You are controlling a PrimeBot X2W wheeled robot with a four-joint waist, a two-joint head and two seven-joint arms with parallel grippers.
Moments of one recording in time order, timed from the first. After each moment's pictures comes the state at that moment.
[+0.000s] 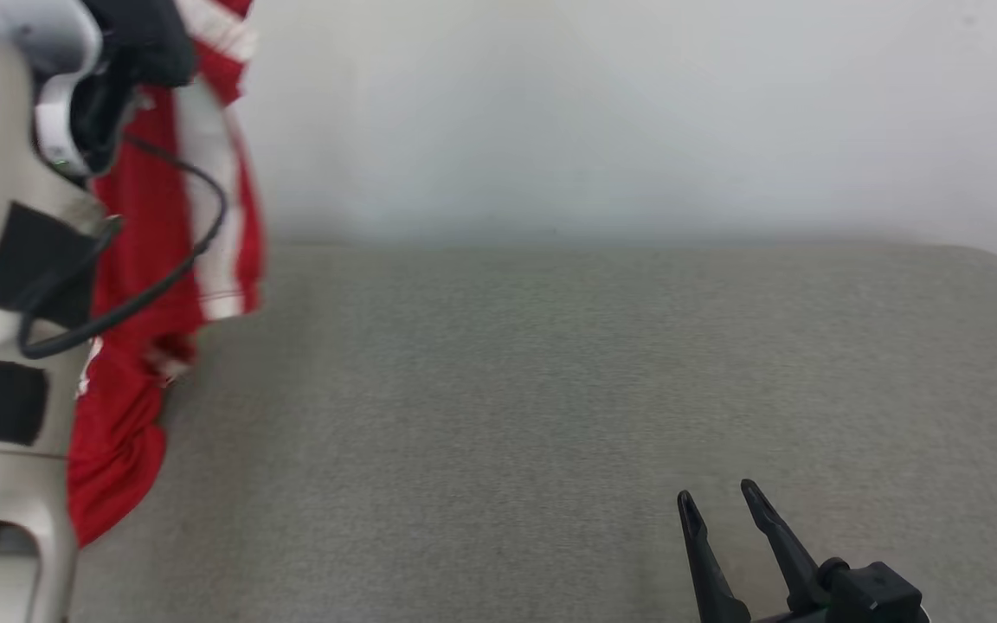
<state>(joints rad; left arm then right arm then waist) -1.27 0.27 -0.25 0.76 -0.48 -0.06 0.40 0.14 -0.05 0.10 -0.05 0.17 0.13 -0.11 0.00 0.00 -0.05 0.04</state>
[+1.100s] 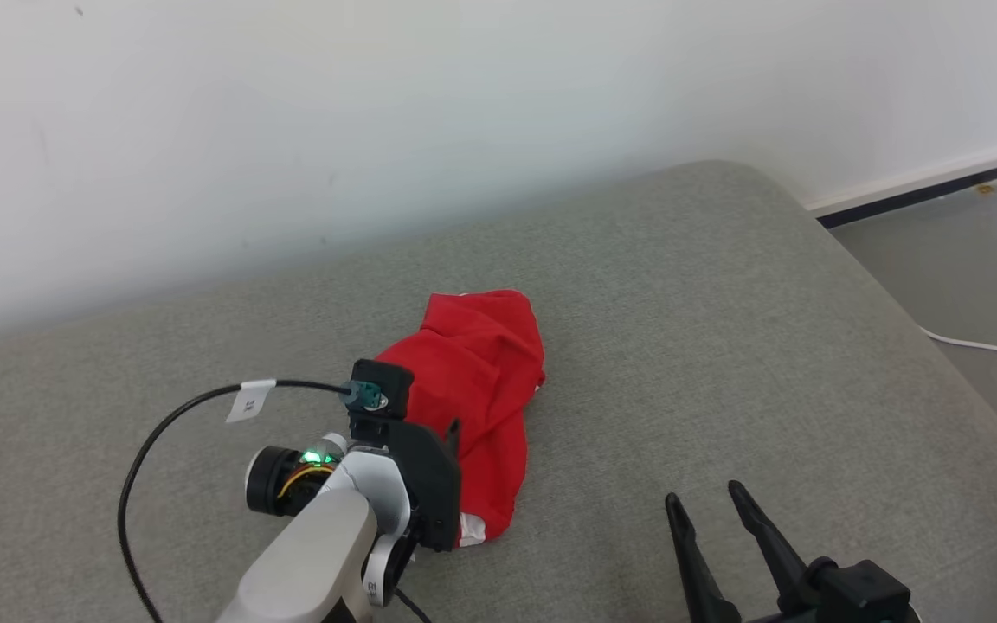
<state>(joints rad) -0.69 0.05 -0.63 0.86 -0.56 0.03 0.20 0.13 -0.05 0.13 -0.04 0.17 0.13 -0.10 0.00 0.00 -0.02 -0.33</state>
